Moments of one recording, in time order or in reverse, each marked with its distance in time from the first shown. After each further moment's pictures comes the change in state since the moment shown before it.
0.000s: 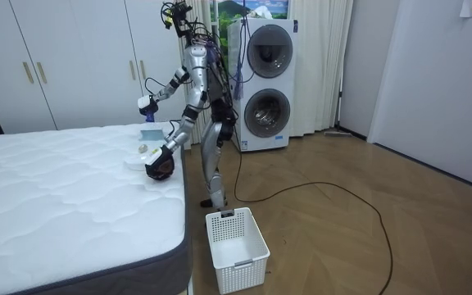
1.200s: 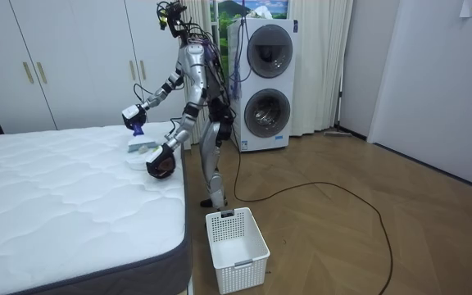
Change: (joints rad) left arm 0.016 -0.030 0.002 -0.042 0.077 -0.020 0.000; right arm -0.052 0.134 0.033 -0.274 -0.044 -0.110 0.110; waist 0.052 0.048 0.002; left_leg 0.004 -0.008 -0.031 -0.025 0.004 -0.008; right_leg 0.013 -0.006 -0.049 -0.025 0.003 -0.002
